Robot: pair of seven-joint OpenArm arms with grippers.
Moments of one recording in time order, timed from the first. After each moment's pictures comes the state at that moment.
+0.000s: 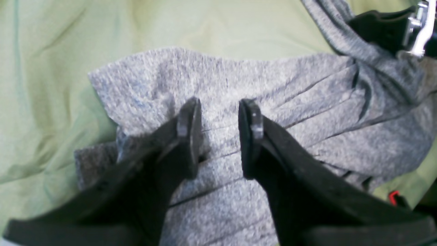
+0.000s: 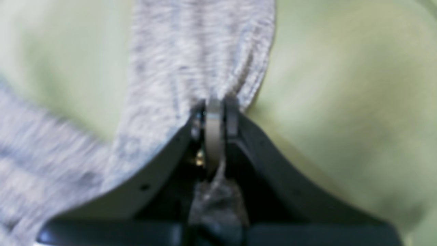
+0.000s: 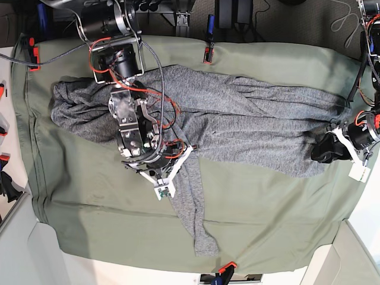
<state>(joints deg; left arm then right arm) -2.8 -37.6 -14.0 75.8 -54.9 -38.3 48.4 19.5 -8.0 -9.2 62.9 -0.3 10.2 -38.6</state>
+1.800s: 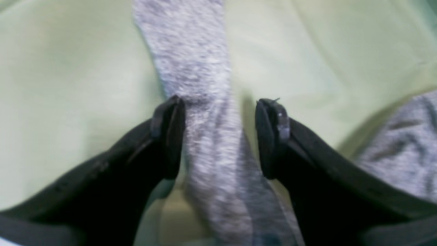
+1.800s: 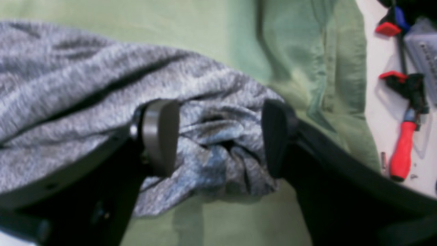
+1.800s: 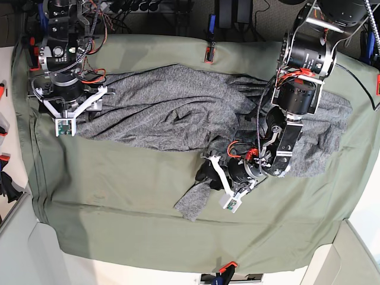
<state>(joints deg) -29.9 -8.6 13.4 45.8 -15.9 -29.7 21.9 -14.7 9.5 1.2 114.8 -3.5 -2.1 -52.4</state>
